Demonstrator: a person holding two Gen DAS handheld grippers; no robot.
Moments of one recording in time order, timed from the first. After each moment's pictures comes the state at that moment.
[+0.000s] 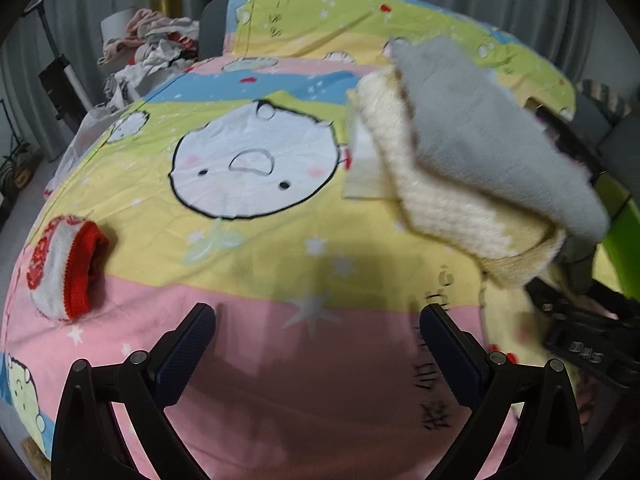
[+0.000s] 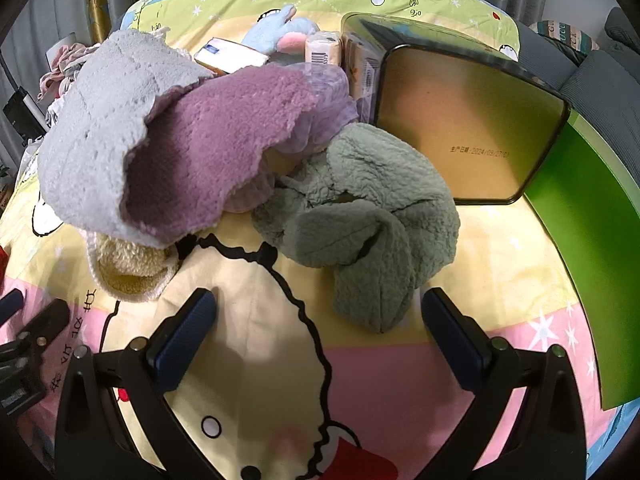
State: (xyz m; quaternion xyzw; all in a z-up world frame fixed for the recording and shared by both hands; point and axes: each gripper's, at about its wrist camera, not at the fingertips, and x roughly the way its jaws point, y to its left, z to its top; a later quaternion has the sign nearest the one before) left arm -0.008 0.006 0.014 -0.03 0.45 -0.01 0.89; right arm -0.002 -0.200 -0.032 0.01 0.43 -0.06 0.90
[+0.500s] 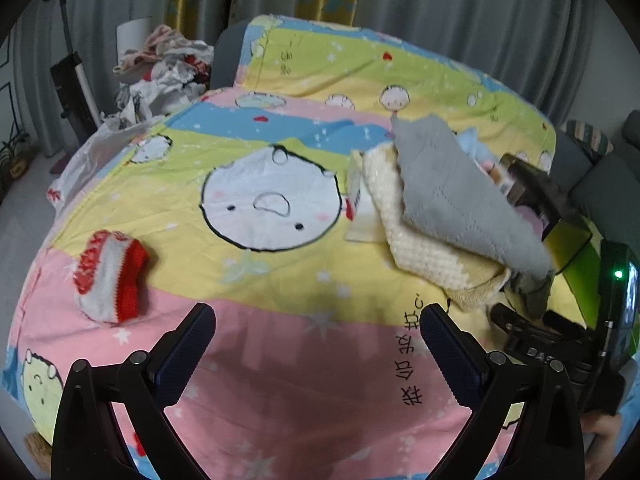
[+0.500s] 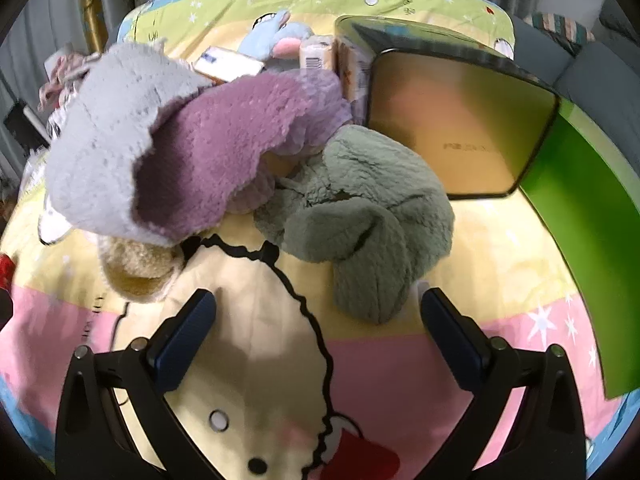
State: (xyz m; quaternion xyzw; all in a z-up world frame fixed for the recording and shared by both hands) left arm -0.032 0.036 0.056 -0.08 0.40 -0.03 0.91; right arm -0.009 -0.207 -0.023 0.05 0.43 -0.05 0.90
